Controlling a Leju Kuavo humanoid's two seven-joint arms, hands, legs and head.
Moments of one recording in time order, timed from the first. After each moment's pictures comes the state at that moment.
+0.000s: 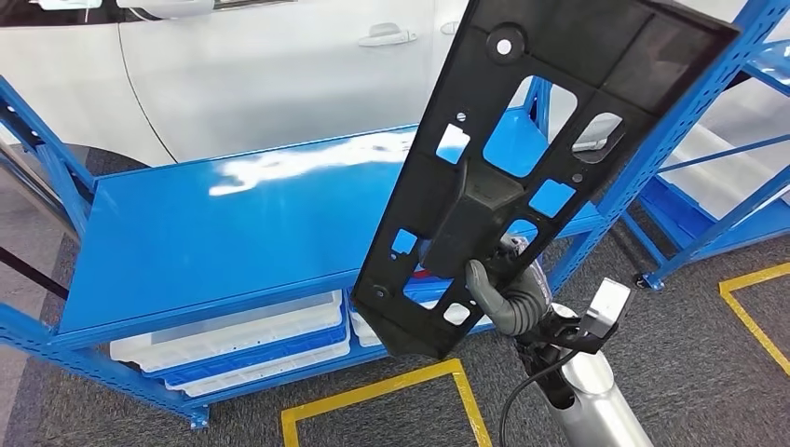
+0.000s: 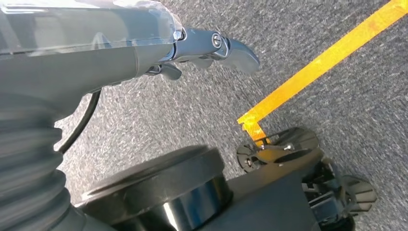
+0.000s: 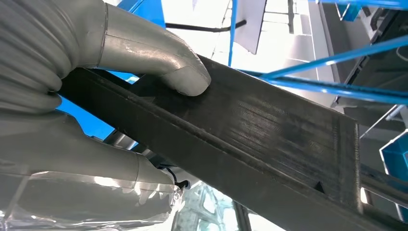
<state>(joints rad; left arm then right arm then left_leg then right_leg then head) -0.10 -0.21 0.82 -0.19 -1.29 0.20 -0.08 -0.18 -0.16 0.25 -1.78 -0.22 0.30 -0.44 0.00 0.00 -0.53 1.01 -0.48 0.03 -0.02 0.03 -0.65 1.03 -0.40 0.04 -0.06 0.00</state>
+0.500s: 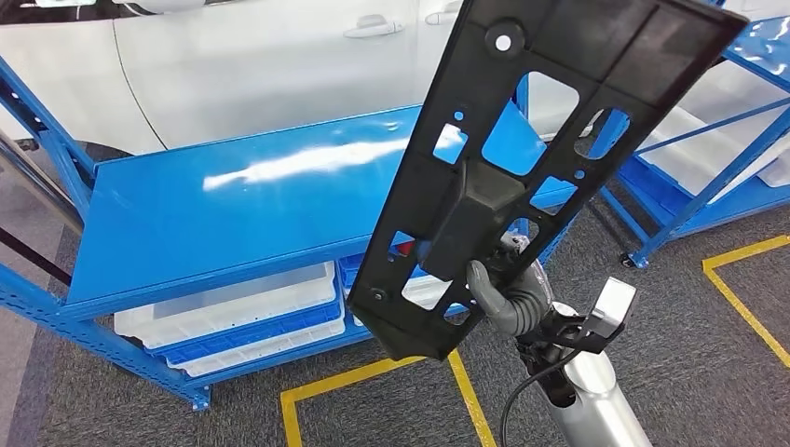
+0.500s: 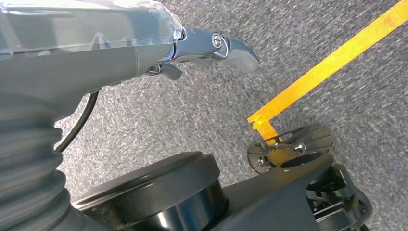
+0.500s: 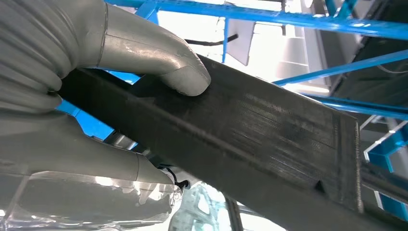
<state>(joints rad) -0.10 -0.20 0.83 -0.19 -1.28 0.21 -0.09 -0.18 -0.14 0.23 -1.79 -0.22 0.34 -0.43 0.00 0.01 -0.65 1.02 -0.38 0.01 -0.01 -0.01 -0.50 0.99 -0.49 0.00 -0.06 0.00</state>
